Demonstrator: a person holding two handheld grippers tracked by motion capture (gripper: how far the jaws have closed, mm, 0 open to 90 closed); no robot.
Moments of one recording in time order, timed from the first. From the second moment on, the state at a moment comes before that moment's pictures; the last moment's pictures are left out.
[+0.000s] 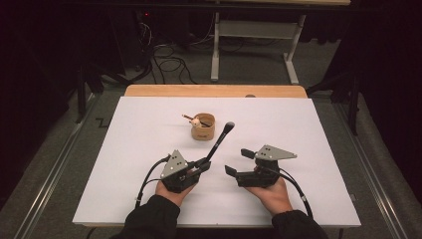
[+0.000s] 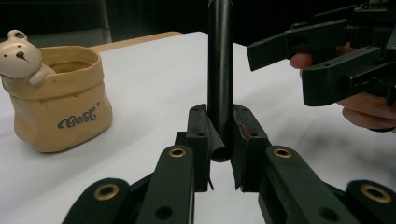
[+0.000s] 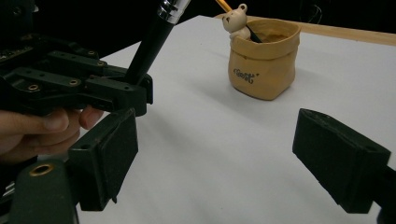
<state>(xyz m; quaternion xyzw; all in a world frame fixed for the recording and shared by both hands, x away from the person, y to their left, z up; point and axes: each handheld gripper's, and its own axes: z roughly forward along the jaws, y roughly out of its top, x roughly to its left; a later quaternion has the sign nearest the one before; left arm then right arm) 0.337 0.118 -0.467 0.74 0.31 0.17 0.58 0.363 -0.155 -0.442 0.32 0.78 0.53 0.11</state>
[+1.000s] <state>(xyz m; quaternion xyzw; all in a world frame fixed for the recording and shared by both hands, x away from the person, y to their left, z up) 0.329 0.102 -0.472 0.74 0.30 0.16 0.58 0.356 -0.156 -0.437 0.34 0.73 0.59 0.07</state>
